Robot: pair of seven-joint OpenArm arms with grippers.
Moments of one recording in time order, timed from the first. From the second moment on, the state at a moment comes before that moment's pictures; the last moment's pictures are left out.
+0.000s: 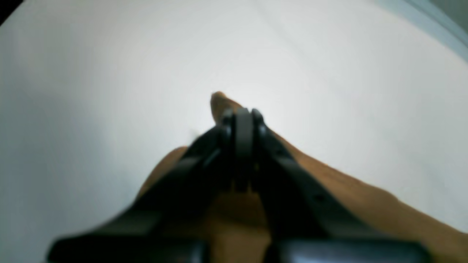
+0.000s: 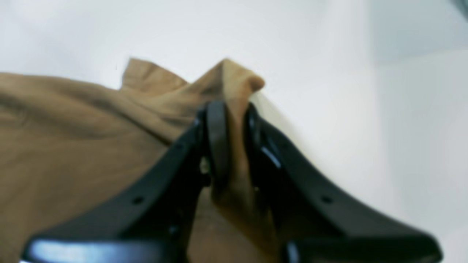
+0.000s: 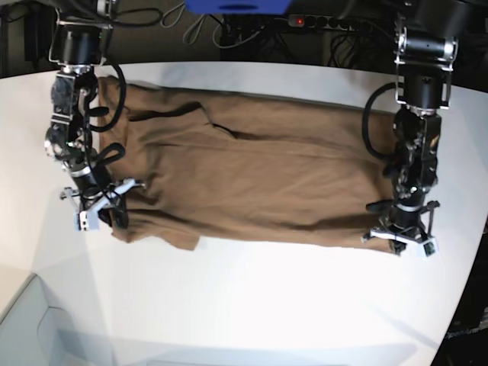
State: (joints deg) left arm -15.8 -18.5 3.2 62.7 -33.2 8.0 9.4; right arm 3.0 9.7 13.5 78.4 10.0 25.3 -16.8
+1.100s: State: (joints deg) left arm 12.6 -19.1 -11.8 95.9 -33.1 7.7 18.5; right arm -17.3 9.4 15.9 93.5 15.0 27.3 -16.7
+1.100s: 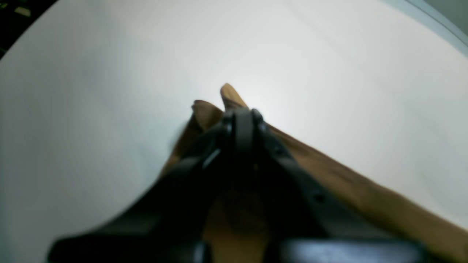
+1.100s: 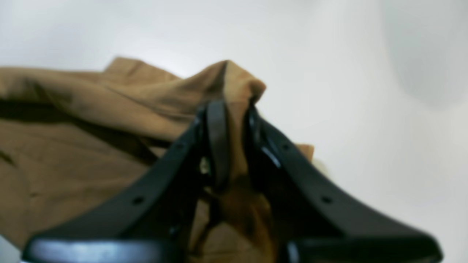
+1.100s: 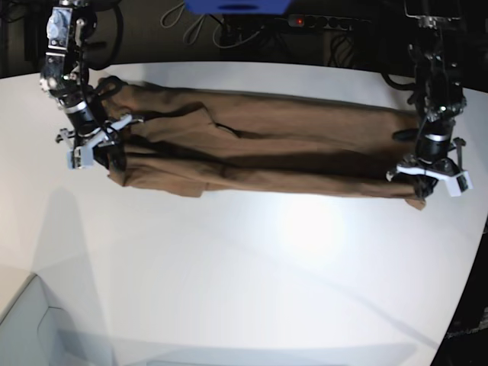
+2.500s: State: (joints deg) left arm 17.9 -19.7 -11.4 84.9 -32.9 7.6 20.2; right arm -19.8 10.3 17.1 85.9 15.2 33.3 -16.7
